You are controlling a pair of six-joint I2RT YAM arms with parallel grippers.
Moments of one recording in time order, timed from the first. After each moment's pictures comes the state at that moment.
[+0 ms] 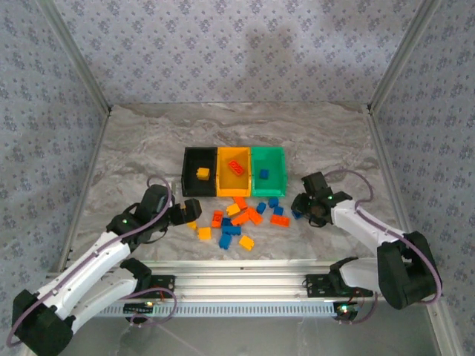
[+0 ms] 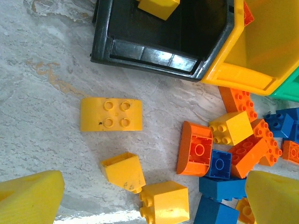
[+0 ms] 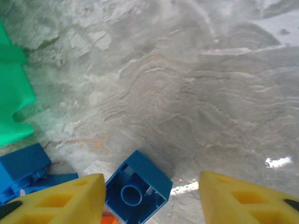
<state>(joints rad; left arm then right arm) -0.59 0.78 0.56 -0.61 -0.02 -0.74 0.38 1.22 0.59 -0.51 0.04 0.82</state>
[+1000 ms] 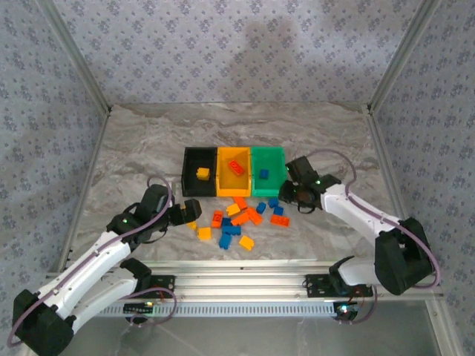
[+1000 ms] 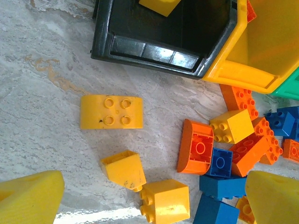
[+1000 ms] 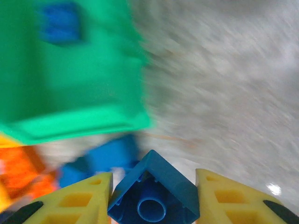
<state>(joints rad) -0.58 0.79 0.56 -0.61 -0.01 -0.74 0.52 1.33 0.88 -0.61 0.05 0.69</state>
